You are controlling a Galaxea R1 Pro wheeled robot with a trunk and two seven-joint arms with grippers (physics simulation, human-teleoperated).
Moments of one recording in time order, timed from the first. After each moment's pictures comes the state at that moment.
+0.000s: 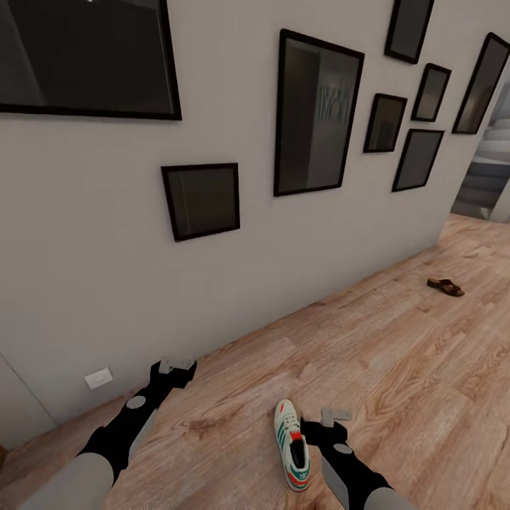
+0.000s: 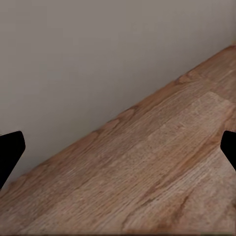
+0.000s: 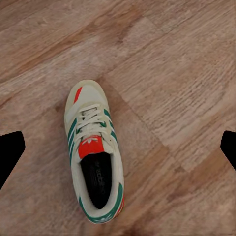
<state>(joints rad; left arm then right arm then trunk) -0.62 0.06 -0.08 -0.54 0.02 -0.14 -0.11 -0.57 0.10 0.05 -0.28 -0.10 -0.10 -0.16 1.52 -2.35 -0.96</state>
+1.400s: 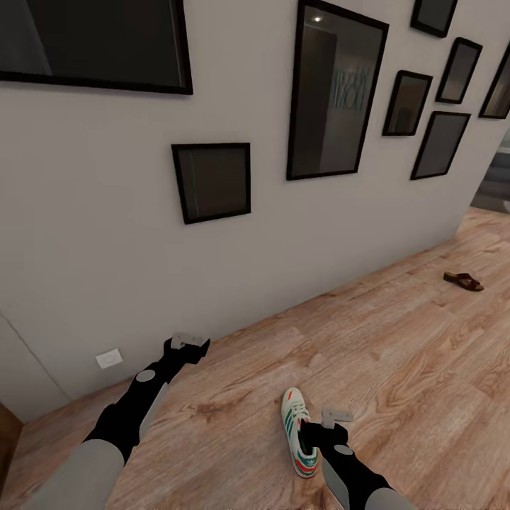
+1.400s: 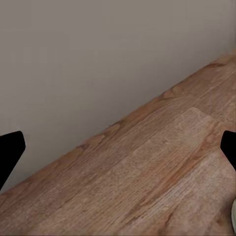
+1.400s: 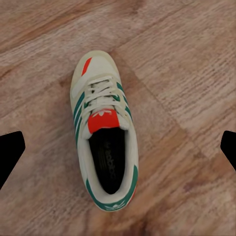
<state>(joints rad) -0.63 0.03 -0.08 -0.77 0.02 0.01 -0.17 -0.57 0.10 0.05 -0.27 -0.10 -0.10 -0.16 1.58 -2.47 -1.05</state>
